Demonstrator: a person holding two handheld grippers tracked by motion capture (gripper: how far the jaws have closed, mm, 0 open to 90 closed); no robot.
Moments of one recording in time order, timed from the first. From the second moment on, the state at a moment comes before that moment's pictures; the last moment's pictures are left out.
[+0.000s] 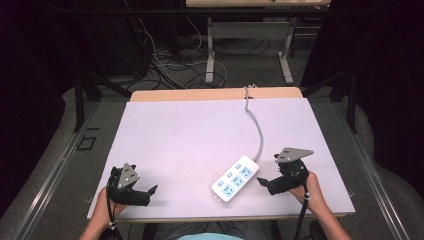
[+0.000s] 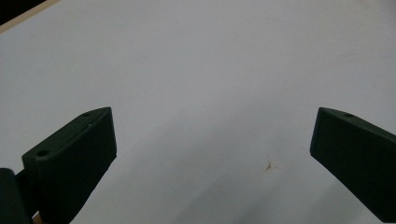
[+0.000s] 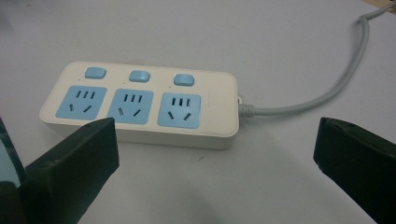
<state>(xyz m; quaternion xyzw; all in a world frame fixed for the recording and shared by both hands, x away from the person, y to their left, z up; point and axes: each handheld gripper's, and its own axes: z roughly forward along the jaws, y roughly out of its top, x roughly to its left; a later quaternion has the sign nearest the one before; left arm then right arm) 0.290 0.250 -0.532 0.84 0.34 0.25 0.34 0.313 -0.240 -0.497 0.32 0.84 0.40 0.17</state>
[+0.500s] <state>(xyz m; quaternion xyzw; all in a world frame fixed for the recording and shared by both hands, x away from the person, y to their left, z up) 0.290 0.249 -0.532 0.84 0.34 0.25 0.34 0.304 -0.263 -0.504 0.35 0.83 0.39 0.18</state>
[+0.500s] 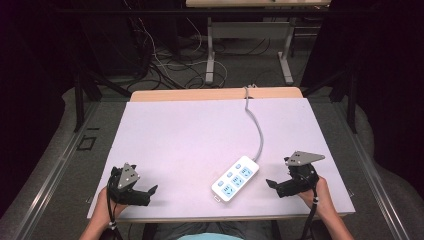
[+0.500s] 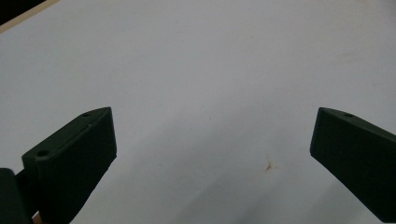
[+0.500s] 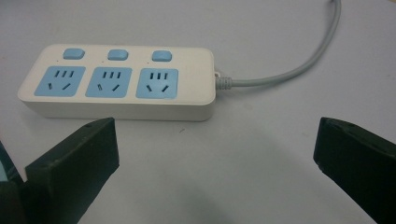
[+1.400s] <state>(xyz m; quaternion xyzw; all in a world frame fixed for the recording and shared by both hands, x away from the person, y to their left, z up) 0.291 0.249 -0.532 0.84 0.34 0.25 0.34 0.295 -0.287 -0.517 0.38 0.82 0.39 0.19</state>
